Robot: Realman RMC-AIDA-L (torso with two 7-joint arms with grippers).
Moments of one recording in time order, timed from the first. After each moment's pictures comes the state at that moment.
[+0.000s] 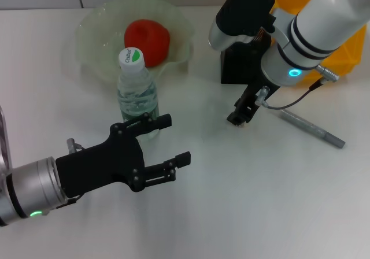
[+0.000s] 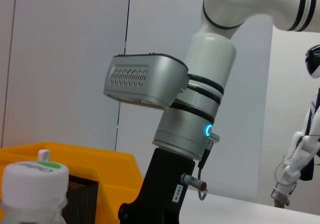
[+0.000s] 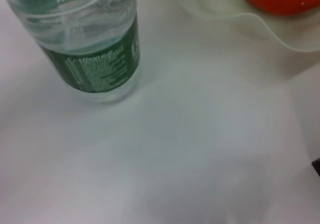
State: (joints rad) left arm -0.36 -2.07 1.25 0.32 1.29 1.56 -0.79; right arm 0.95 2.09 -1.55 -0.83 -2.56 -1.25 2.46
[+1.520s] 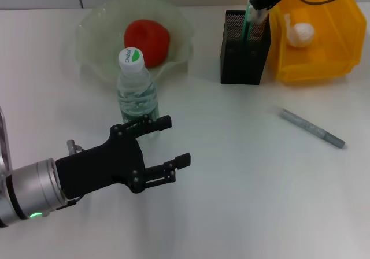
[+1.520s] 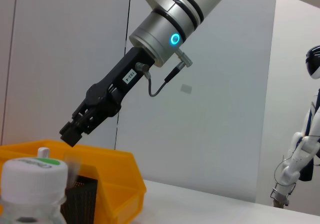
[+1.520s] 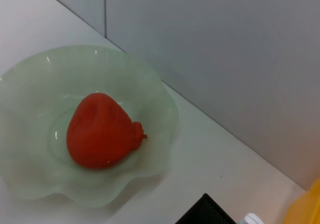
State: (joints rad) left arm -0.36 -2.07 1.26 0.32 1.29 1.56 -0.80; right arm 0.96 2.08 -1.15 -1.14 -2.76 -1.32 2.53
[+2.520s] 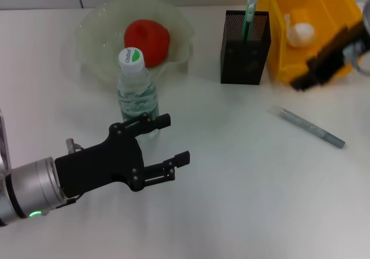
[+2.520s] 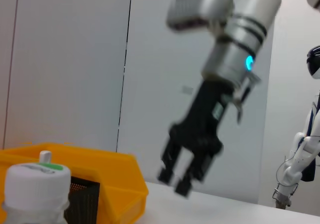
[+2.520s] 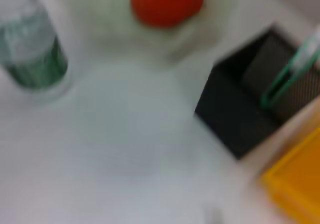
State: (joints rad) left arm -0.35 -2.07 1.25 0.32 1.29 1.56 -0.79; right arm 0.69 2.08 -1.25 -1.48 -2.72 -1.70 2.49
